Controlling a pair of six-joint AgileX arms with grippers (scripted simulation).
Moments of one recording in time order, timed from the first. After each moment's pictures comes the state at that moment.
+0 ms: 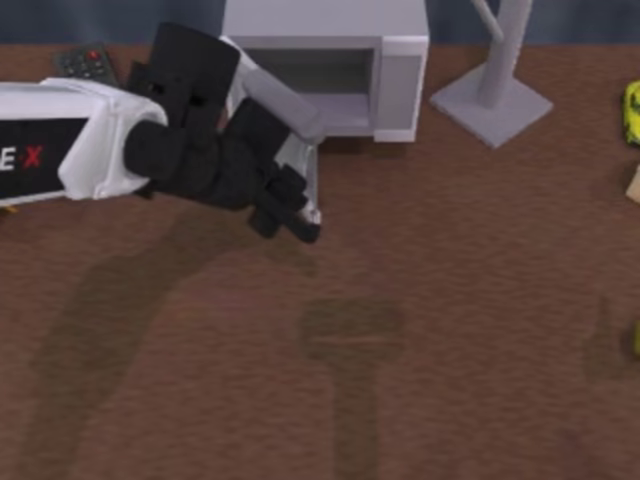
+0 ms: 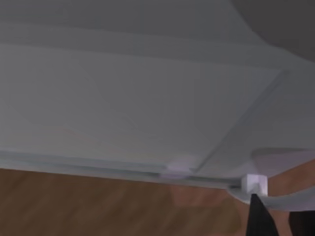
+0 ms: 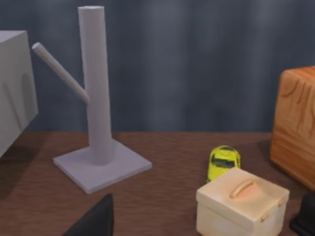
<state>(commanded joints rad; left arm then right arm) -0.45 1.84 1.15 -0.23 0.30 0.31 0.00 0.00 0.00 0.00 0.00 0.00</state>
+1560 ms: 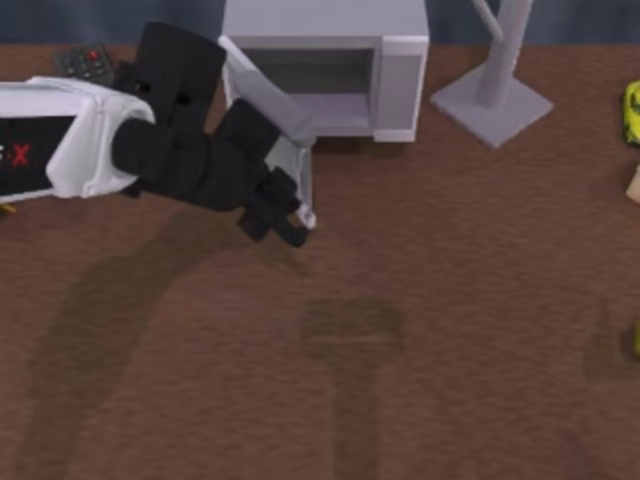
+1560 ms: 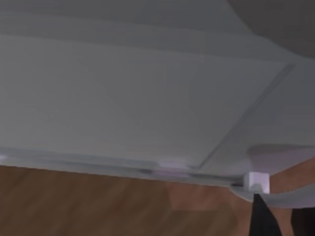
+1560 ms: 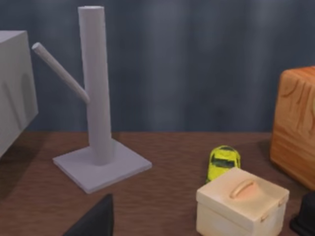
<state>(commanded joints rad) -0.43 1.83 1.14 -0.24 0.33 0.36 0.00 0.00 0.00 0.00 0.00 0.00</state>
